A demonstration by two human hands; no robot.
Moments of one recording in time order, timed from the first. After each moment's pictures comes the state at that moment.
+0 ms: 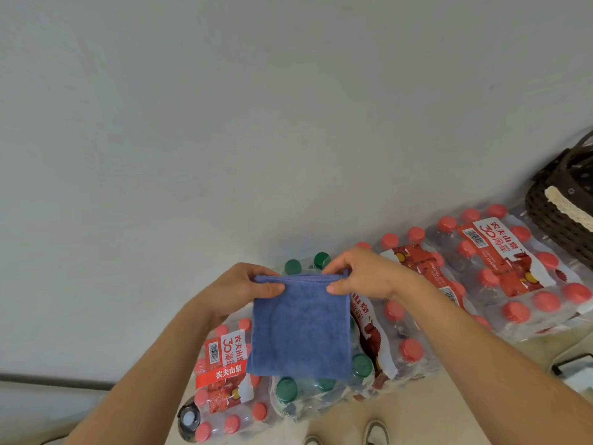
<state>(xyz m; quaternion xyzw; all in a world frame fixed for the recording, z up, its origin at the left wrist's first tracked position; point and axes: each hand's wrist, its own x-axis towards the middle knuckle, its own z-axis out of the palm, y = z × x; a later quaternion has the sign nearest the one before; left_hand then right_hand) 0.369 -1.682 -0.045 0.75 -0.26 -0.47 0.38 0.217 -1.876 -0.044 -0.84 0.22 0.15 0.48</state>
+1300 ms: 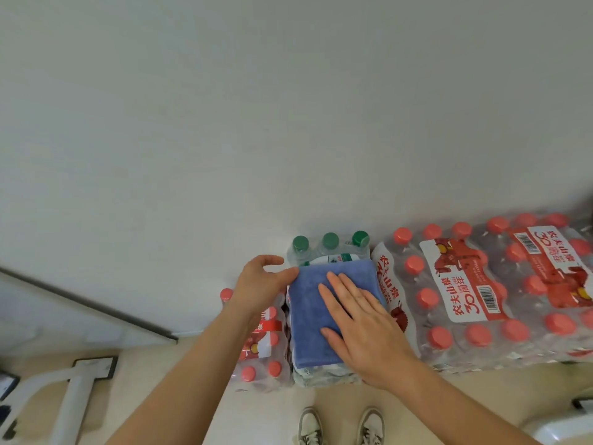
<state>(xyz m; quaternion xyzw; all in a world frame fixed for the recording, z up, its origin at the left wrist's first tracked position) 0.323 -1.636 -0.078 0.81 0.00 -0.33 0.49 0.161 -1.763 -0.121 -0.99 0.07 -0.04 0.07</state>
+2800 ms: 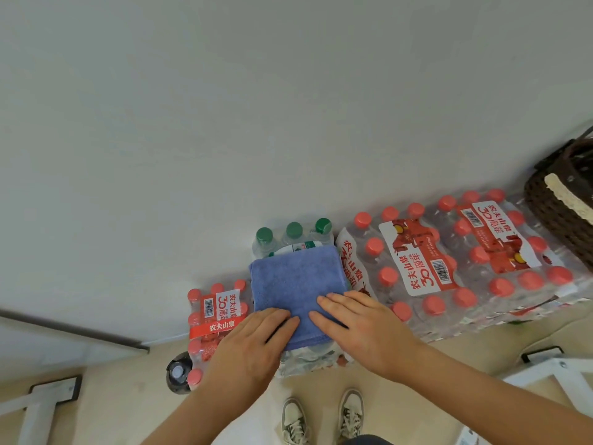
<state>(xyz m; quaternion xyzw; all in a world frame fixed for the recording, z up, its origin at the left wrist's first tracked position) 0.243 -1.585 -0.125 0.79 -0.60 -0.02 0.15 0.113 -1.797 -0.115 -0.99 -0.10 -0.06 0.00</state>
